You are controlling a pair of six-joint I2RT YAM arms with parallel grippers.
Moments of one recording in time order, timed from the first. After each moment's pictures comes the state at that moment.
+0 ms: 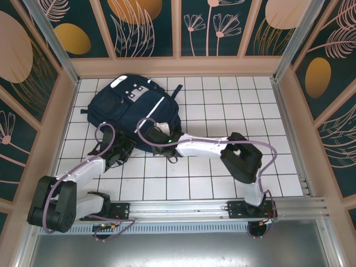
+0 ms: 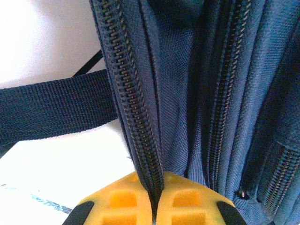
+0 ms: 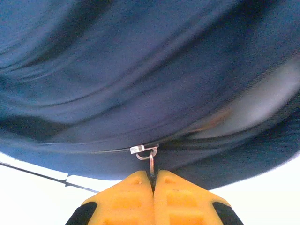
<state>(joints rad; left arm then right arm) -0.23 1.20 0.43 -0.07 0.17 -1.28 1.08 1.94 1.36 -0.49 0.35 0.76</state>
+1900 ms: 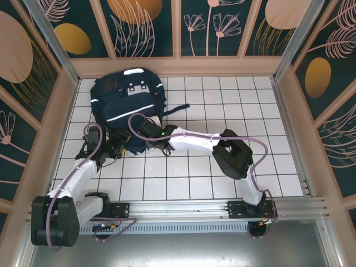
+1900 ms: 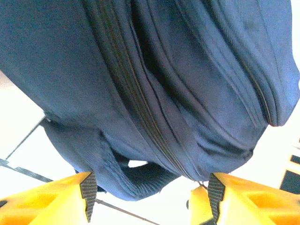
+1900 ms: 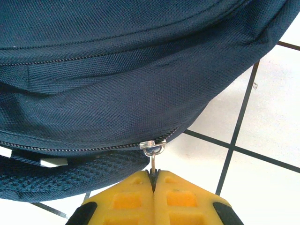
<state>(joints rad) -0.07 1.05 0.47 -0.20 0.36 -1.22 1.08 2.07 1.58 -0.53 0.32 0.60</state>
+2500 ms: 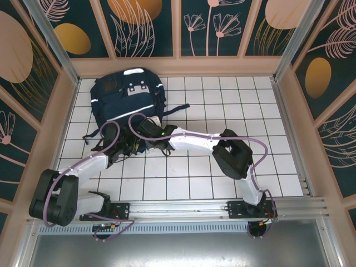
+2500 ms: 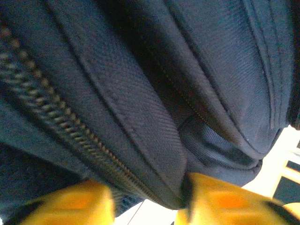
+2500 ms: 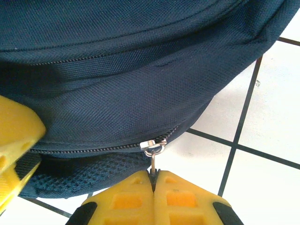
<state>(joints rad) -0.28 1.27 0.49 0.03 0.22 -1.42 1.08 2.07 1.58 -0.53 0.32 0.62</state>
